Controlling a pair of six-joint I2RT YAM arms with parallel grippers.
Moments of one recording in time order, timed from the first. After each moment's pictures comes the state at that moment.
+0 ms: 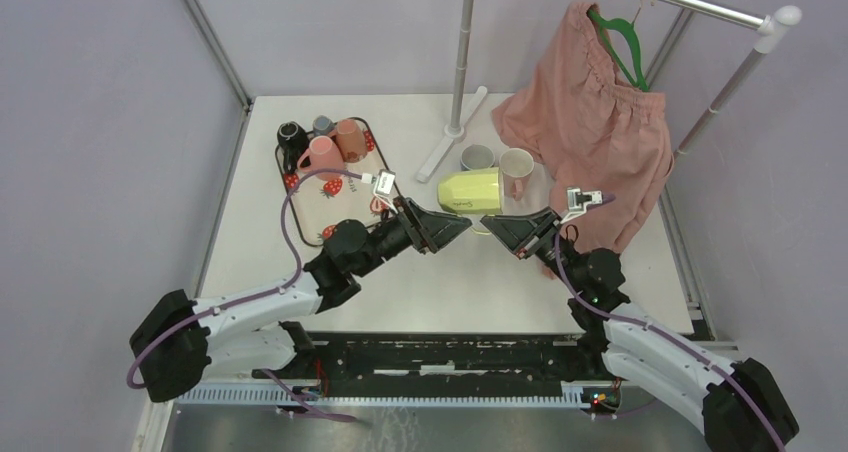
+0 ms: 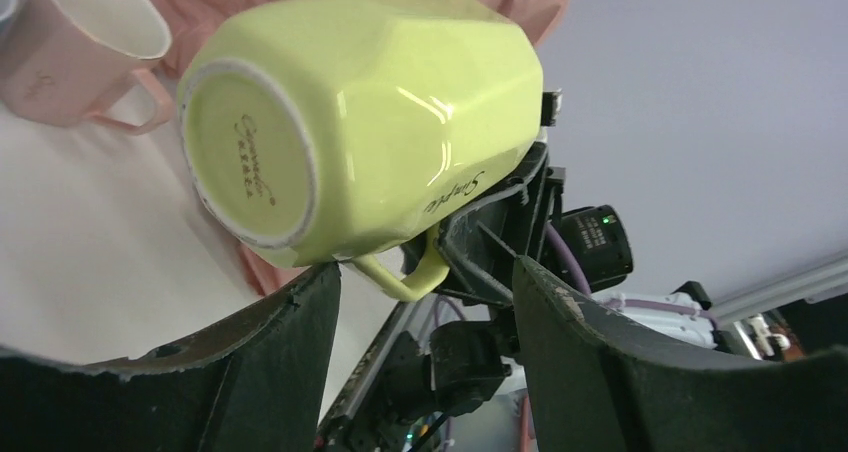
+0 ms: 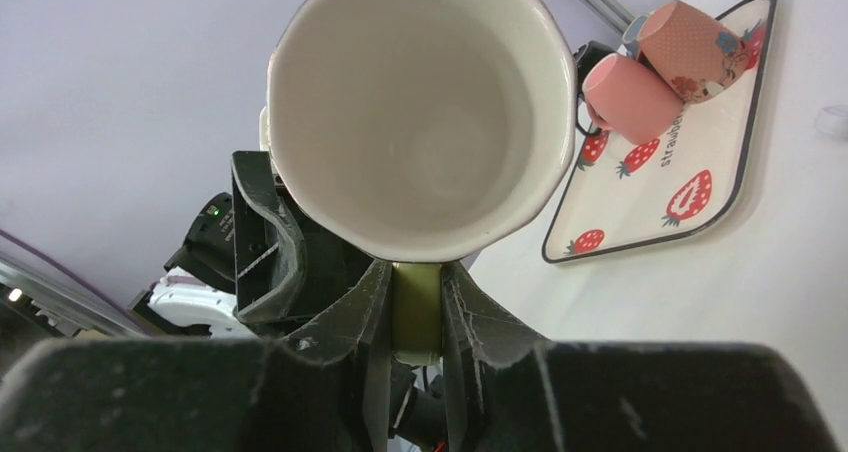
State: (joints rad) left arm -0.93 1.11 0.53 0.75 0.06 -0.95; right arm 0.60 0.76 0.18 0.92 -0.22 1.08
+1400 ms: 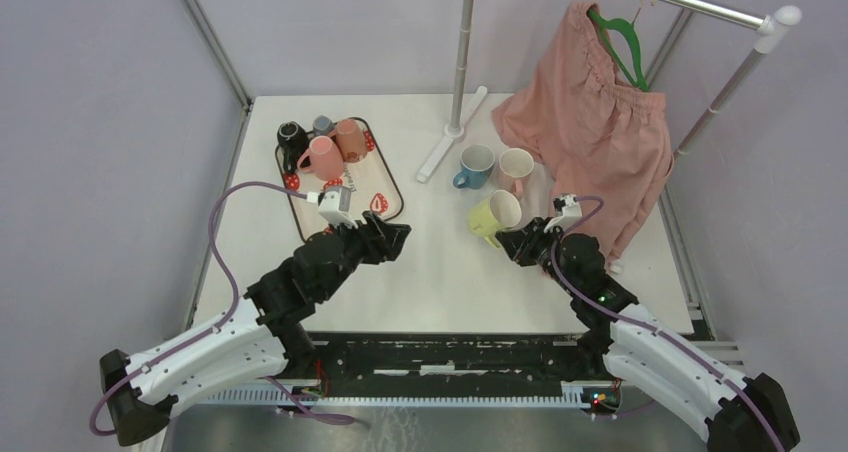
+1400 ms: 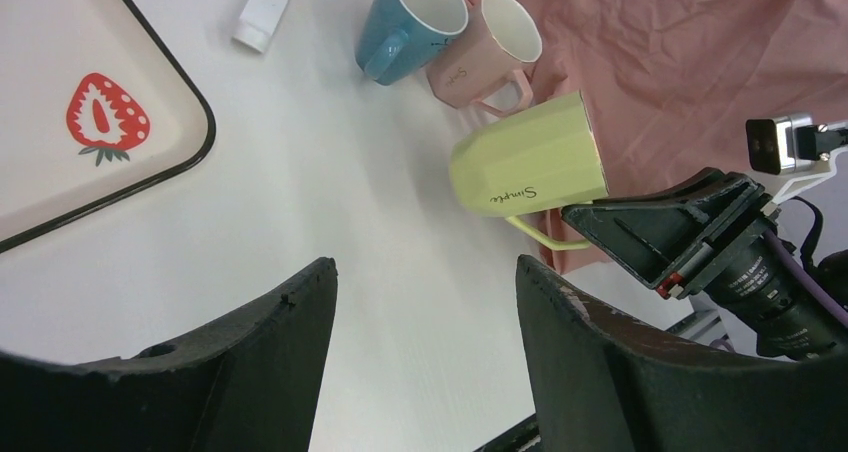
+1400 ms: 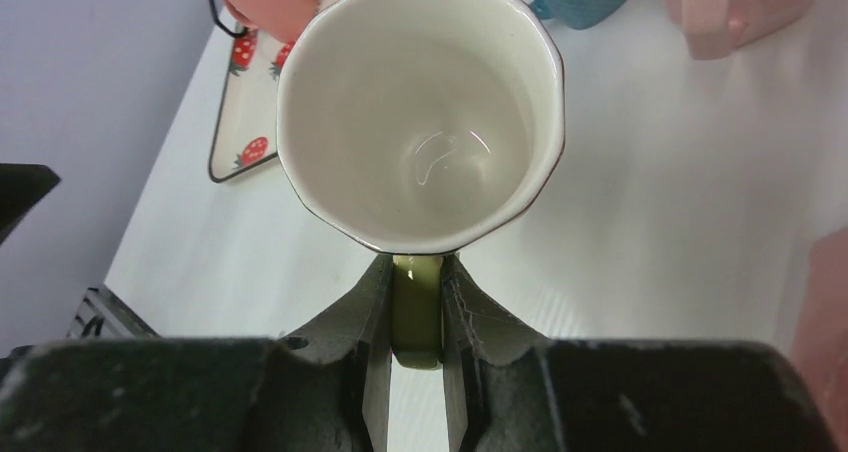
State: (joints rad) left arm -0.94 0.67 0.57 -0.13 -0.42 -0.70; right arm 0.60 0.68 0.26 0.22 0.03 0.65
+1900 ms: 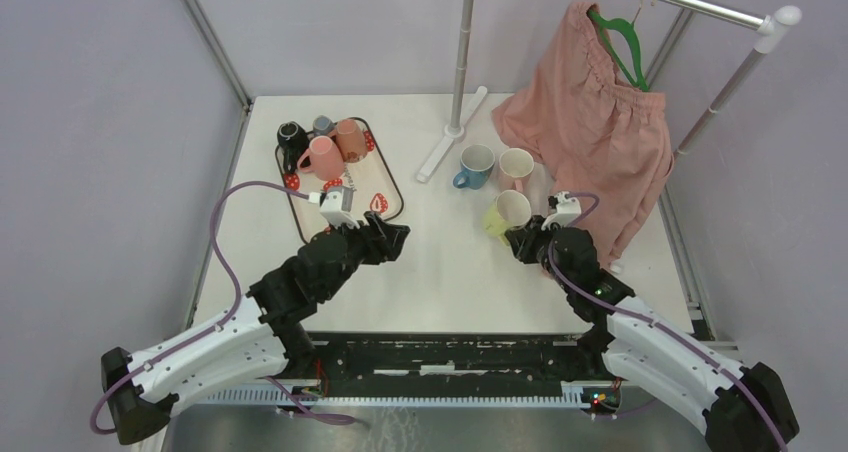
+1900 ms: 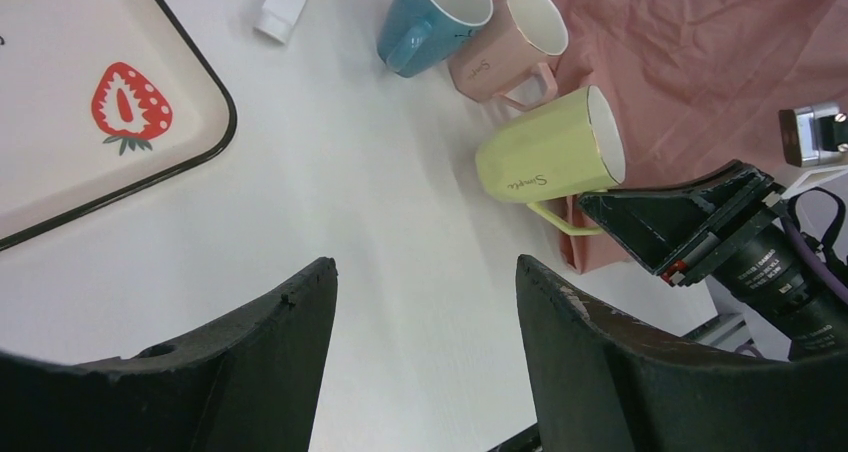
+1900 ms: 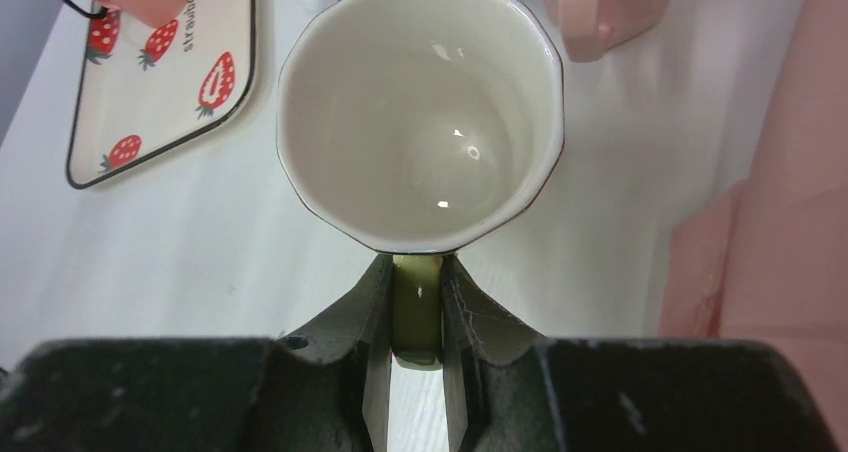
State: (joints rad) left arm -0.94 0.69 0.57 -0.15 -0.43 -0.70; right arm 0.60 0.75 0.30 0.13 0.16 0.53
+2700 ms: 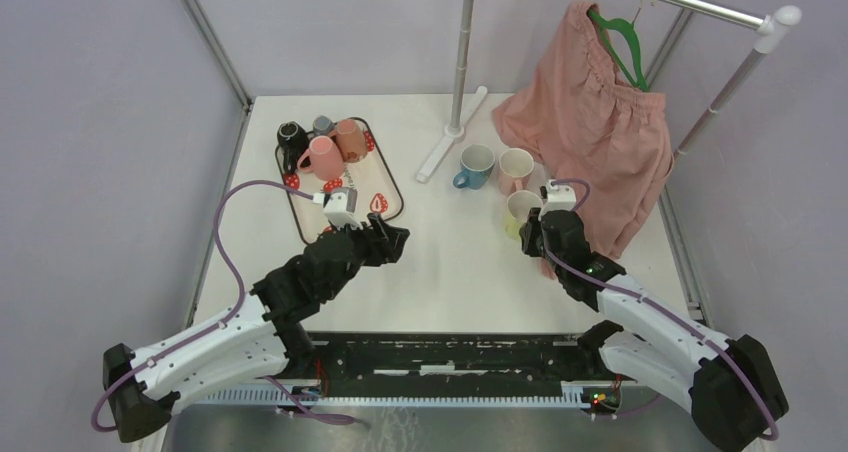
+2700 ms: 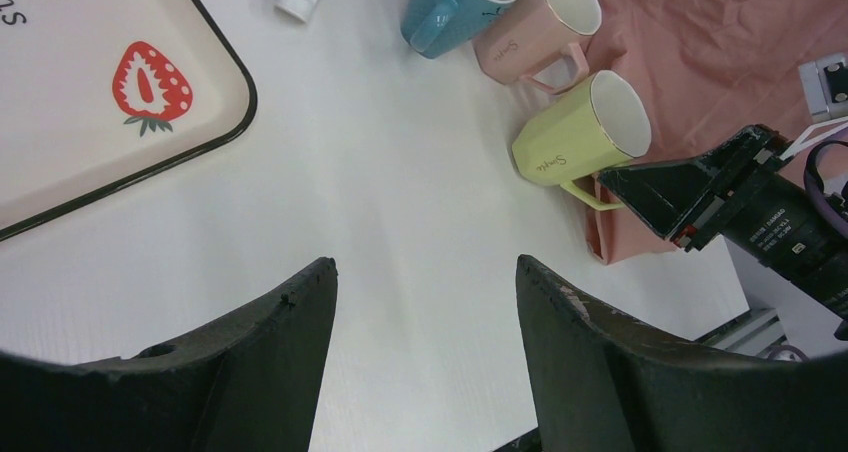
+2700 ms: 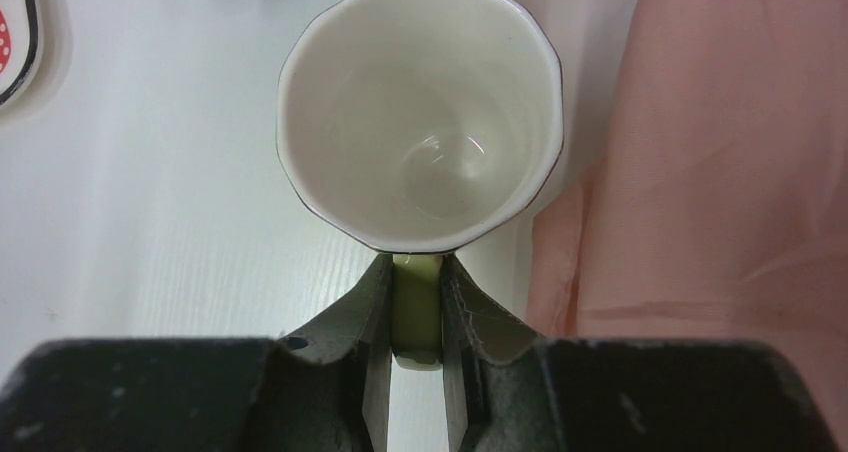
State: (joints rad) left arm -0.94 0.71 0.57 -0.19 -0.45 -0.70; right arm 0.55 0.93 0.43 -0.04 0.30 0.38
